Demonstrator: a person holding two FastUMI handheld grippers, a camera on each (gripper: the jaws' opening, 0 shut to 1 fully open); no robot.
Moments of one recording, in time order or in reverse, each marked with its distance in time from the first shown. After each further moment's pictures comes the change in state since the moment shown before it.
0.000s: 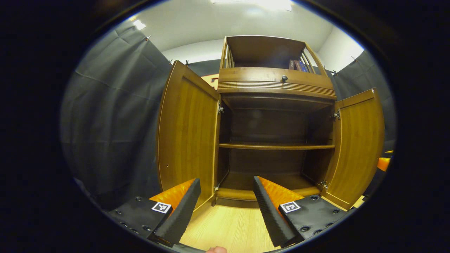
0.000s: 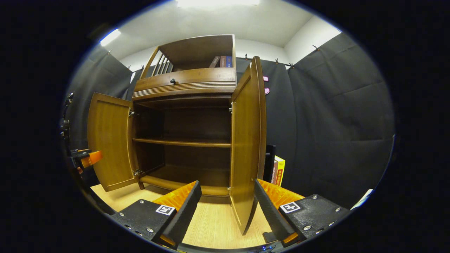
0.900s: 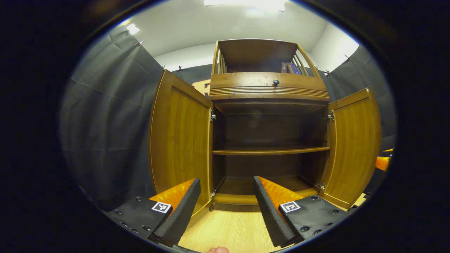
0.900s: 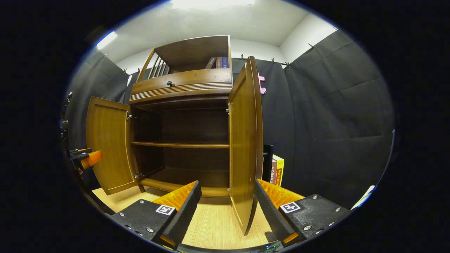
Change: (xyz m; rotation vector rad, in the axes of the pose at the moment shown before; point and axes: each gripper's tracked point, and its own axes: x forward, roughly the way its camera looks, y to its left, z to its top) left arm 0.002 -0.015 0.021 0.050 -0.056 -0.045; right arm 0.000 -0.006 0.002 0.031 -0.012 -0.024
